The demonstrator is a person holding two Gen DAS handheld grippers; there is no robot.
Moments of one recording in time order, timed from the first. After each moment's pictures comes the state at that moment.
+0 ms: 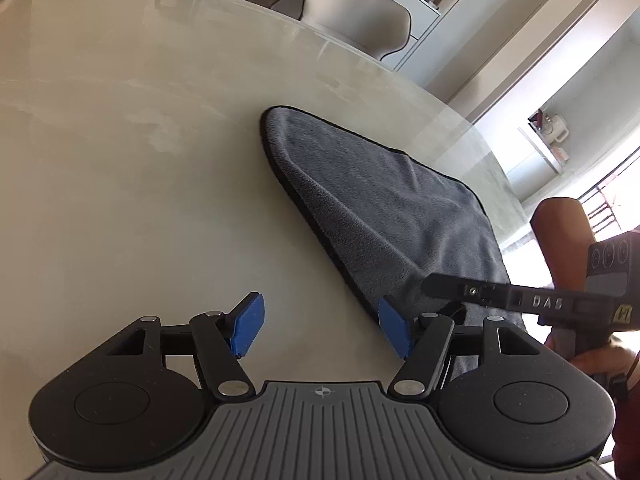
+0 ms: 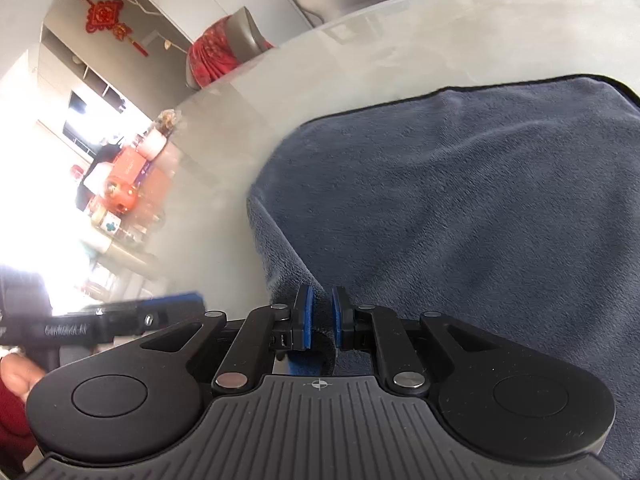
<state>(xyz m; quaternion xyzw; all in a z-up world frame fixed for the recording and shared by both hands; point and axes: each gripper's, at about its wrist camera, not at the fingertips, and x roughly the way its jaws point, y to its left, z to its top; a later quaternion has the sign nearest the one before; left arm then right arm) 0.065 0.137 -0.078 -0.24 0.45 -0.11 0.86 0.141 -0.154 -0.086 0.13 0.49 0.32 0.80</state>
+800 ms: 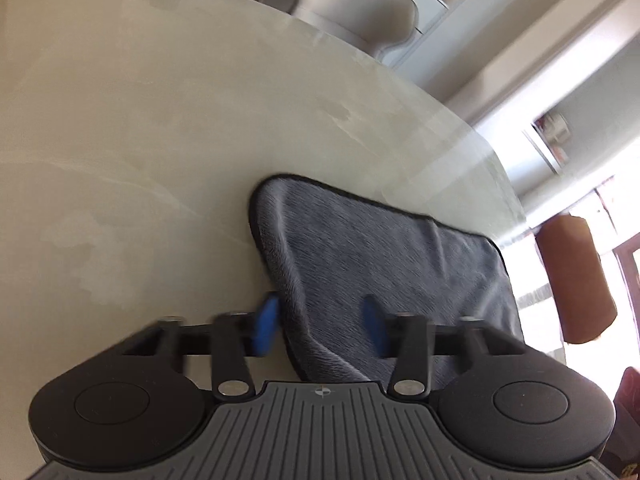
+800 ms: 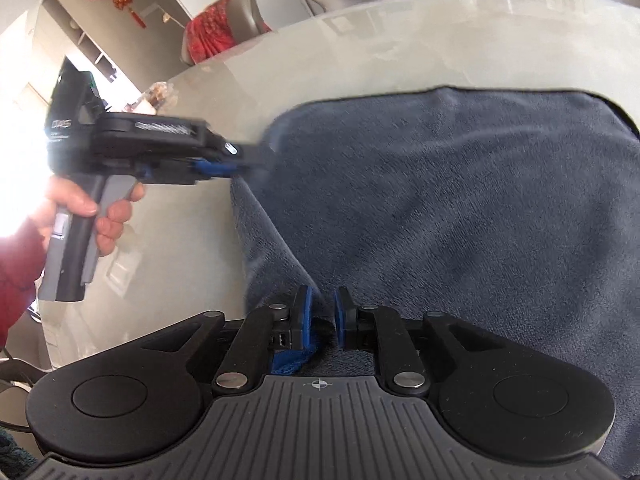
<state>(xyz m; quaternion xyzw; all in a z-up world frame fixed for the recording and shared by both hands) 0.194 0.138 -0.089 -0.21 0.48 -0.14 0.84 0.120 -0.146 -0.075 0.06 0.47 0.33 0.81</state>
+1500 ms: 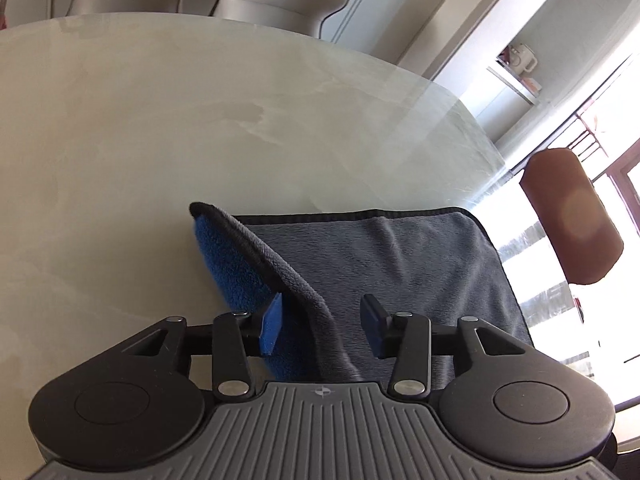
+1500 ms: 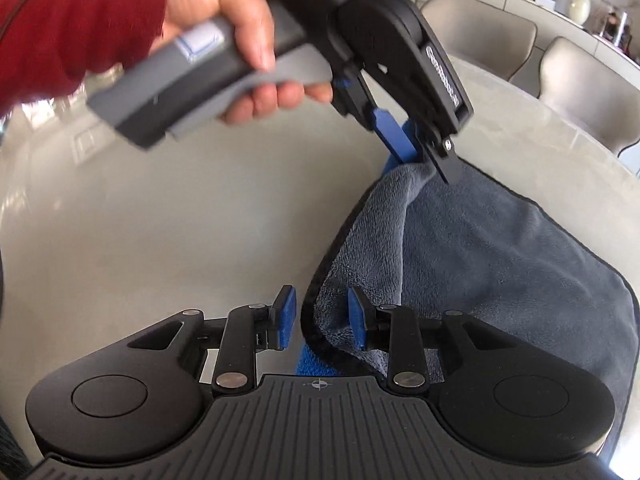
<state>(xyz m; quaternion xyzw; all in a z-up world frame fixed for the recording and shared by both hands) 0.244 0.091 -0.086 -0.15 0.49 -0.17 0.84 0.089 -0.059 -0.087 -0.21 0.39 0.37 0.81</state>
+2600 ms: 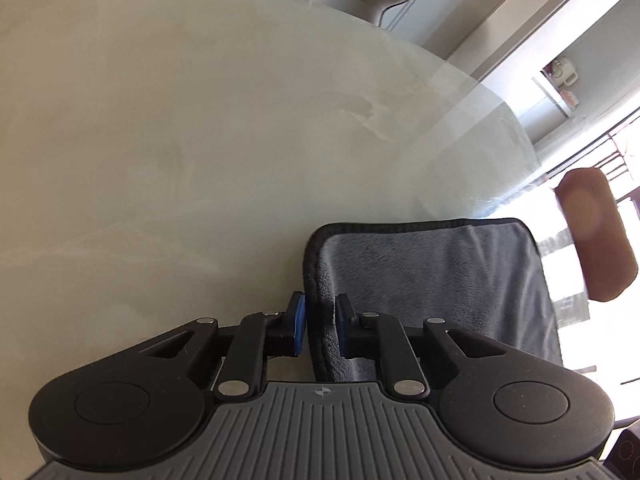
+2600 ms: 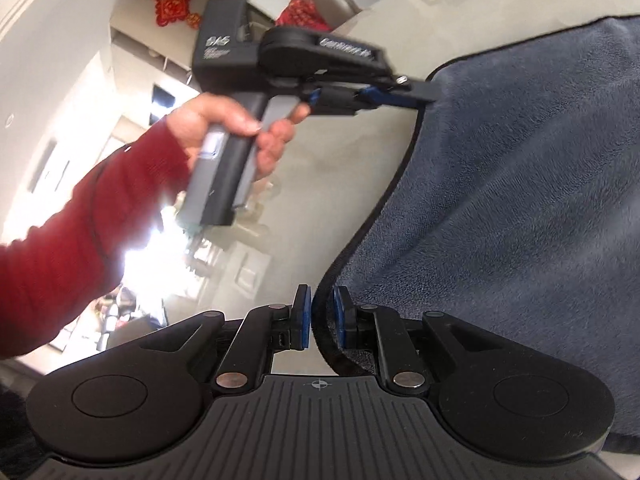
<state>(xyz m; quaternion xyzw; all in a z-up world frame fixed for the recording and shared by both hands) 0.246 0.176 -0.090 -0.16 0.53 -0.12 0.82 0.115 -0.093 -0.079 0.22 0.50 0.44 0.71</state>
